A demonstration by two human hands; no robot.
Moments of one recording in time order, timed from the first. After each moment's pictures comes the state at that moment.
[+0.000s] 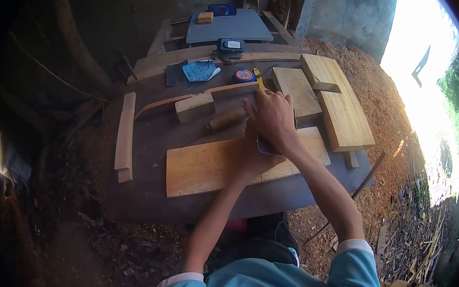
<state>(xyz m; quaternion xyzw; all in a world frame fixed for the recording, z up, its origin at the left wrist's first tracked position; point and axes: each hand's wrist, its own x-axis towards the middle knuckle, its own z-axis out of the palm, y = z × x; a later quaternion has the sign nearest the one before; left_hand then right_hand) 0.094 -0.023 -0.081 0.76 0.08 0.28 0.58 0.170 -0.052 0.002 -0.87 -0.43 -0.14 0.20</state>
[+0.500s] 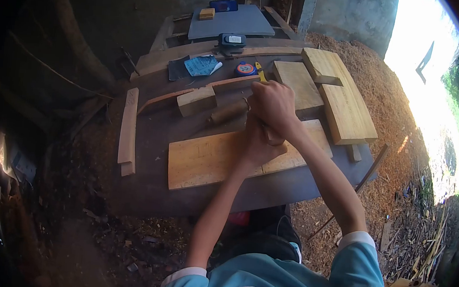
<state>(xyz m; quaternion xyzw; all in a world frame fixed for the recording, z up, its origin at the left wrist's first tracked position) 0.094 -0.022 -0.078 0.78 0.08 0.28 0.56 0.186 -0.052 -0.003 -0.80 -0.51 -0.21 0.23</state>
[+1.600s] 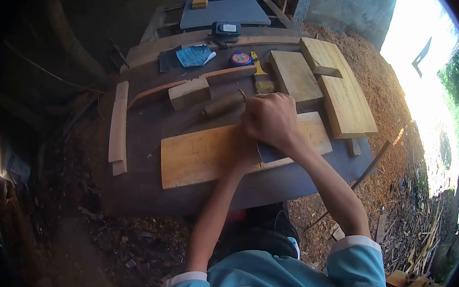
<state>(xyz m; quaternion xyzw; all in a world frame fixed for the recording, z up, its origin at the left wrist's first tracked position) 0.086 -0.016 -0.114 0.80 0.15 0.20 0.54 0.157 -0.073 0.009 -0.79 -0.56 -0.12 0.22</state>
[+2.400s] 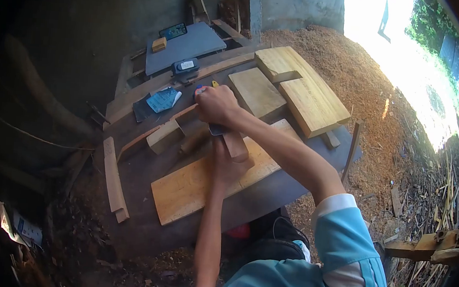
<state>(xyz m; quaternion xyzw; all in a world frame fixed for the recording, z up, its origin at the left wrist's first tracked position) 0.091 -0.016 -0.072 0.81 0.07 0.31 0.50 0.226 -0.005 0.001 -0.82 -0.51 -0.17 0.21</state>
